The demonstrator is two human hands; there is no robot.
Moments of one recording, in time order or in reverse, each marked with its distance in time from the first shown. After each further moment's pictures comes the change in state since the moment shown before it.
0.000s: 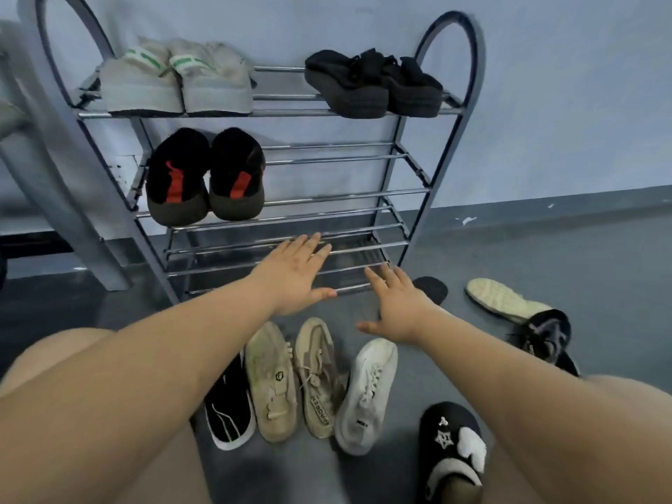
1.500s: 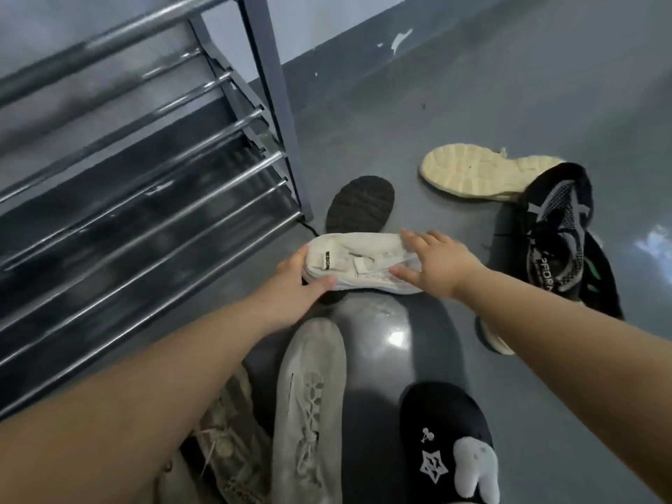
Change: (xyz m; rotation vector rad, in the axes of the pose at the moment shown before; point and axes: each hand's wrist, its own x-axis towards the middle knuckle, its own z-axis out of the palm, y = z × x) left_hand 0.263 0.138 0.167 -0.818 -0.477 -0.131; right_hand 0.135 0.277 0.182 0.258 -0.200 0.341
